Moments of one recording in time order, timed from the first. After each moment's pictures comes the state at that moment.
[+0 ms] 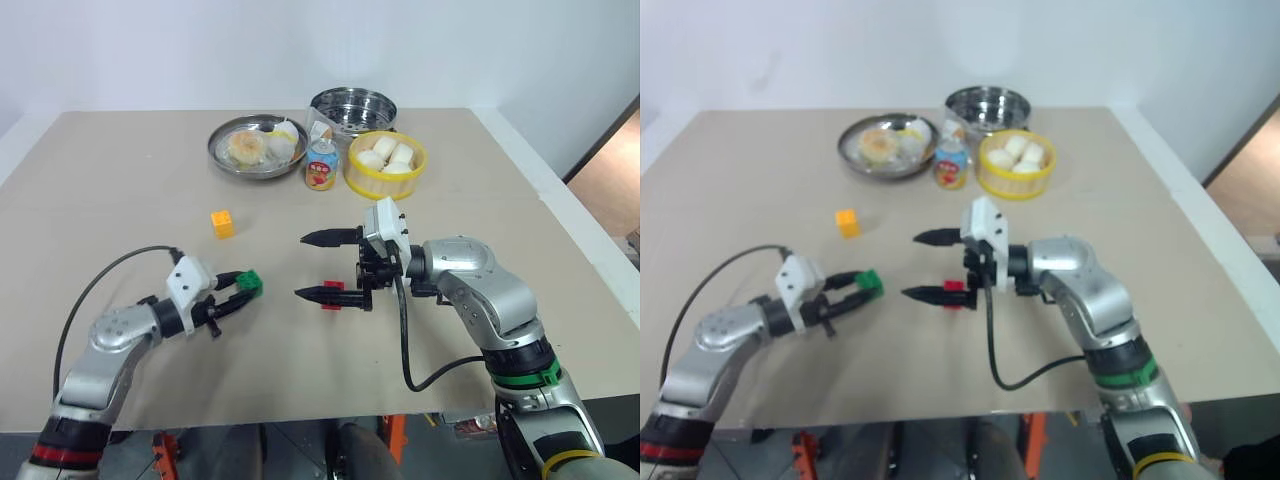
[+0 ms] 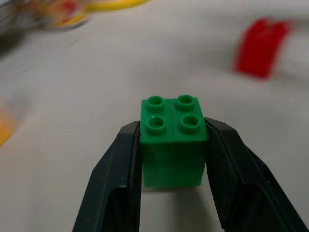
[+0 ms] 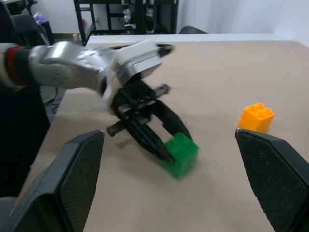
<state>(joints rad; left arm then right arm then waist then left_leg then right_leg) -0.23 0.58 -0.01 -0.10 -0.36 0.16 -0.94 -0.60 -0.49 0.18 -0.25 0.49 0.52 1.07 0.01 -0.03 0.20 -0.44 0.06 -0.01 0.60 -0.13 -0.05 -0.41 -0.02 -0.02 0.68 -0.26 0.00</state>
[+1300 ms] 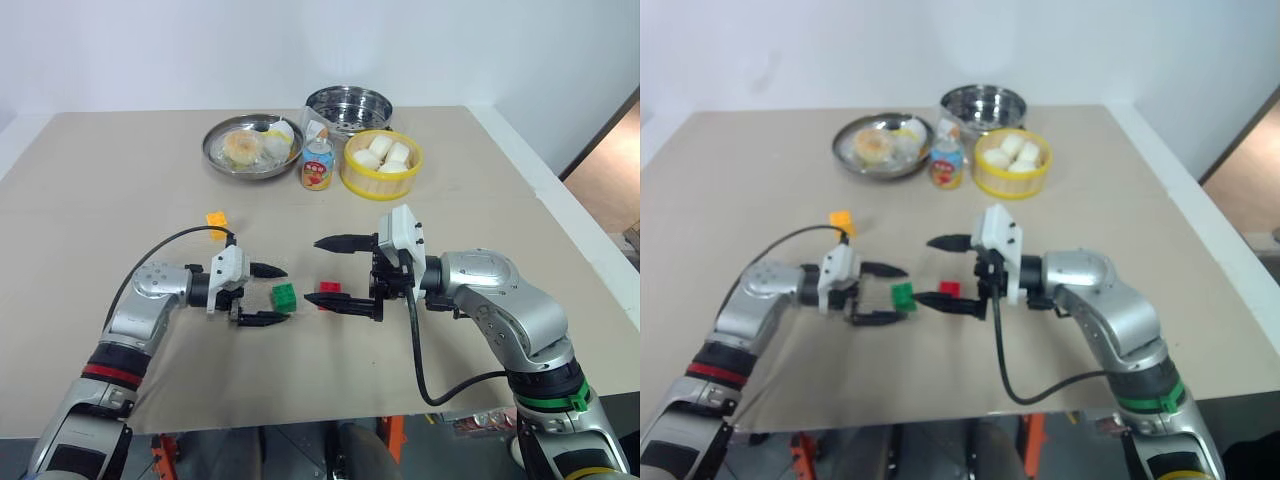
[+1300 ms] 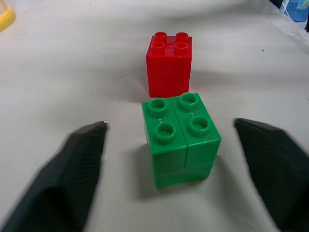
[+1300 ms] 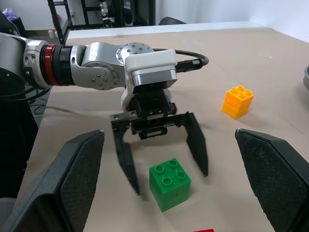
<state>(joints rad) -0.52 0.54 -0.16 0.30 -0.28 -0.05 -1.34 -0.52 -0.56 0.15 -0.38 0.53 0.59 0.96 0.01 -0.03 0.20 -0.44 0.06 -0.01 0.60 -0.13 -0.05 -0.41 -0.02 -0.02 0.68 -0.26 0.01</state>
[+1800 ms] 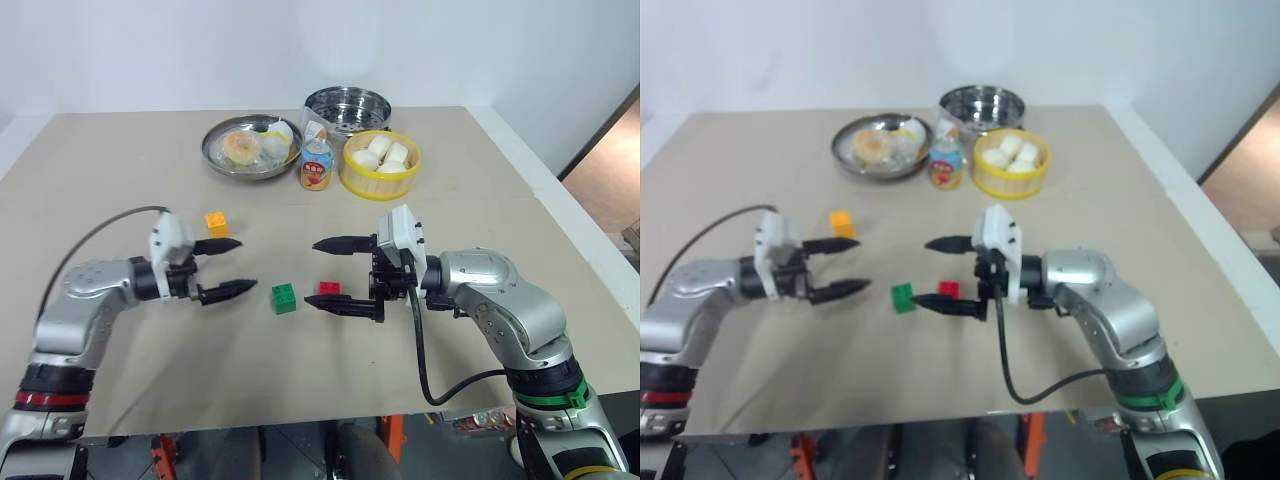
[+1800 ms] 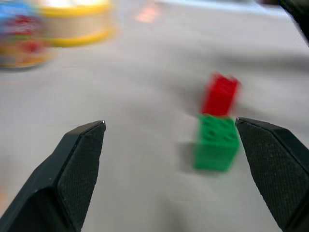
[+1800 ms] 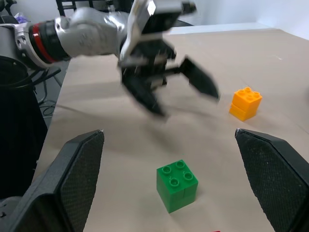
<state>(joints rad) -0.34 0.66 0.17 -0.06 -0.53 0.40 -1.04 -0.53 -0.56 0.15 -0.35 0.54 0.58 1.00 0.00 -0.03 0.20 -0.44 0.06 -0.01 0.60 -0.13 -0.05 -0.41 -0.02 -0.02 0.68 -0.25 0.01</state>
